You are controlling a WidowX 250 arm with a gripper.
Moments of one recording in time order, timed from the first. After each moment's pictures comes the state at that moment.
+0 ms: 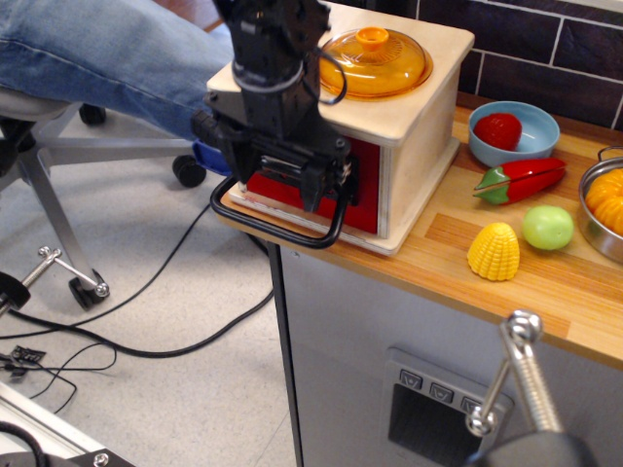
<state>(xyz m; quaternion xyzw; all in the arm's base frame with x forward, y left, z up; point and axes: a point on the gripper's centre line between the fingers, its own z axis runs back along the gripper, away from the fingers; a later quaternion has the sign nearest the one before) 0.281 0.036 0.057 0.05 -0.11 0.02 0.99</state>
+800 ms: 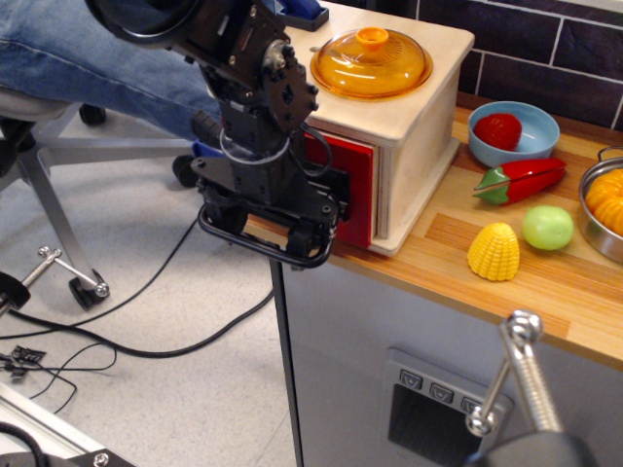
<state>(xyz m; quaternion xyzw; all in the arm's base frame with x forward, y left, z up) 0.247 0.034 0.021 0.05 -0.06 0.04 1.00</state>
